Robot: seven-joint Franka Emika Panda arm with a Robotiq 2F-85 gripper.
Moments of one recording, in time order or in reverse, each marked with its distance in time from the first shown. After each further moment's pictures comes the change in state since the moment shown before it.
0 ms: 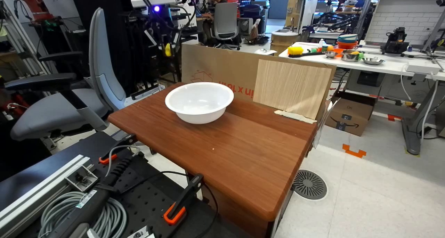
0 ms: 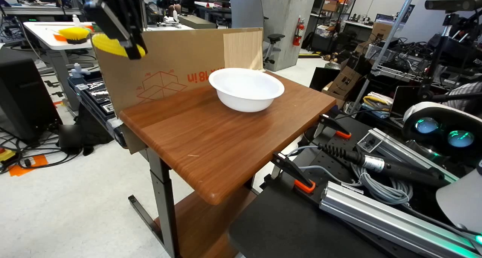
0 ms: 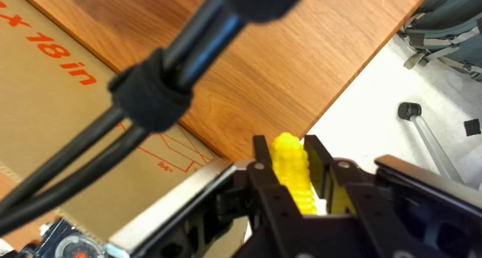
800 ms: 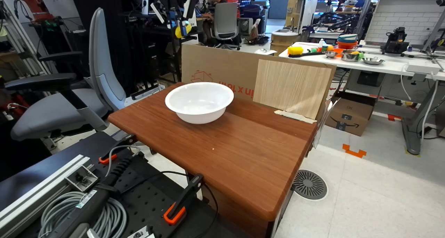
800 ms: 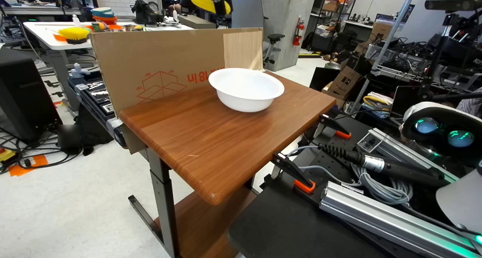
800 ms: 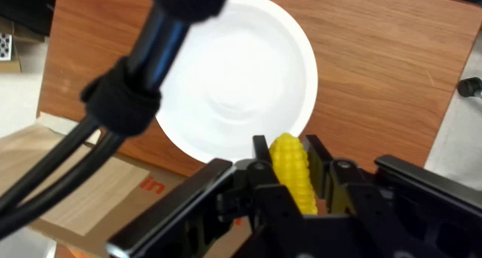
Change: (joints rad) arm -0.164 -0.439 -0.047 -0.480 0.006 0.005 0.224
